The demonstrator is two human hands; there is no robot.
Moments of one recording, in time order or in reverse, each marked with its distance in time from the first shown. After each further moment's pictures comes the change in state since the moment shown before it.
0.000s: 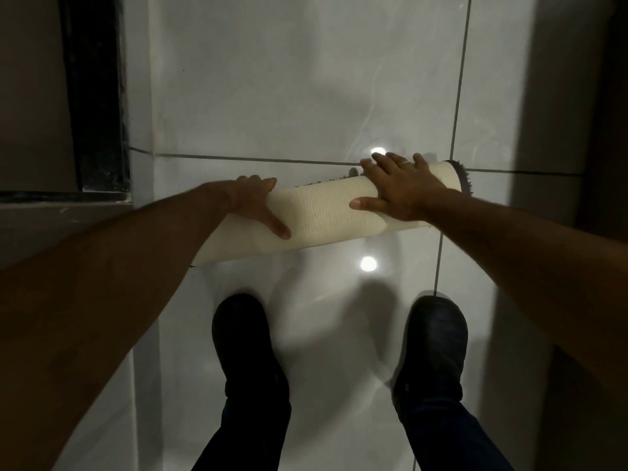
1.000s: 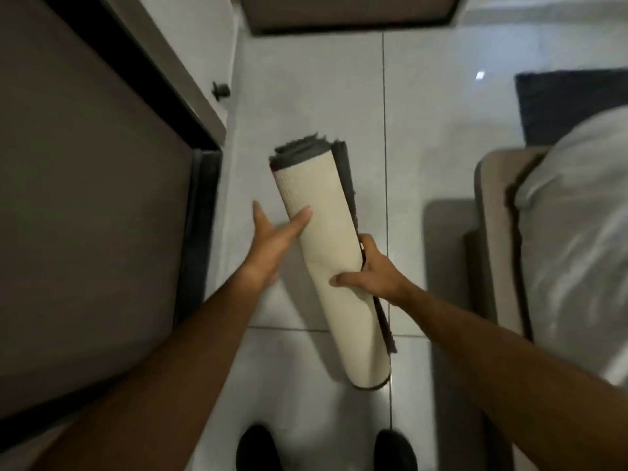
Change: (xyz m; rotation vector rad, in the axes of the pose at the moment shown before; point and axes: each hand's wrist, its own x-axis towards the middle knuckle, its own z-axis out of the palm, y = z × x) left_hand -0.272 0.170 -0.336 -1.415 0.778 0.210; right_hand -0.090 0.018 -0.357 1.188 0.240 0.121
